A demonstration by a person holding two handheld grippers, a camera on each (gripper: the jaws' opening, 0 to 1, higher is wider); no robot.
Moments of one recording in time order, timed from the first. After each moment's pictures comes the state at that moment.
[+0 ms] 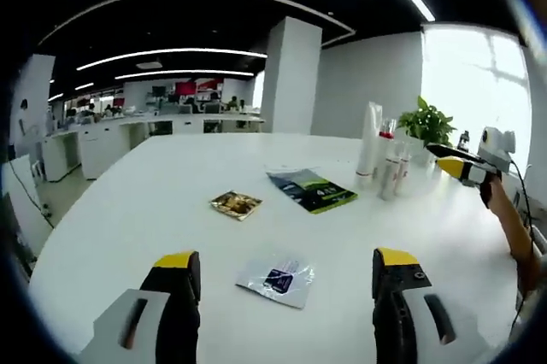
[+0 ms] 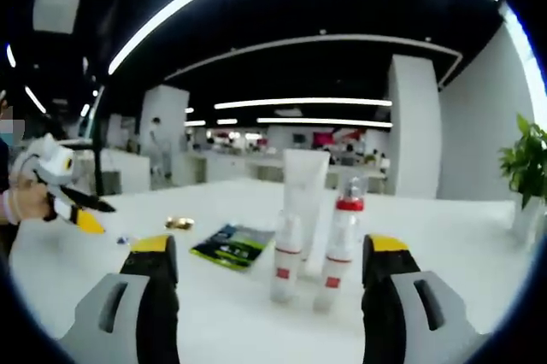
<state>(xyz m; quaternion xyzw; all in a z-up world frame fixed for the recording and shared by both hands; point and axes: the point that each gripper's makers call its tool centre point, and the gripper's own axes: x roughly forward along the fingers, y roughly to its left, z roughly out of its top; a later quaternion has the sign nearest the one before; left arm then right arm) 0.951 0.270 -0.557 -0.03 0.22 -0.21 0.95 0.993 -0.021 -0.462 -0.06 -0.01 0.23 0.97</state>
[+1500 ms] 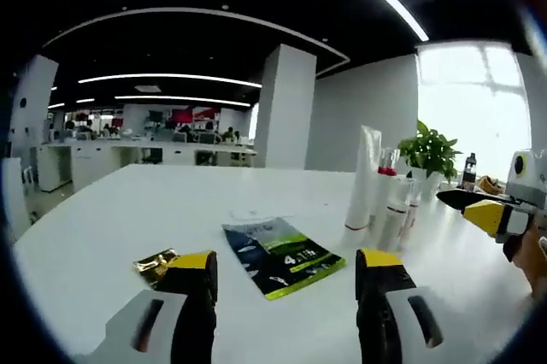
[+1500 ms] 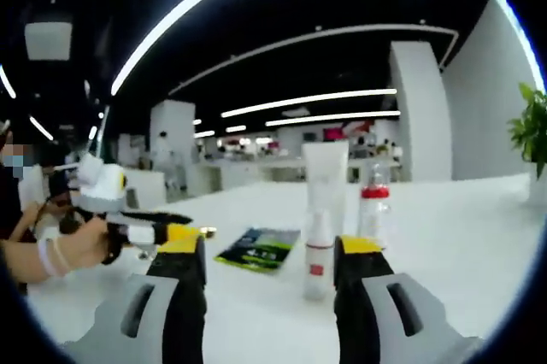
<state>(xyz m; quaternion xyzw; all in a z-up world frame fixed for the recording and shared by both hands) 1.039 0.172 -0.533 -0.05 0.11 -0.22 0.97 0.985 0.013 -0.476 -0.01 0.02 0.27 0.96</state>
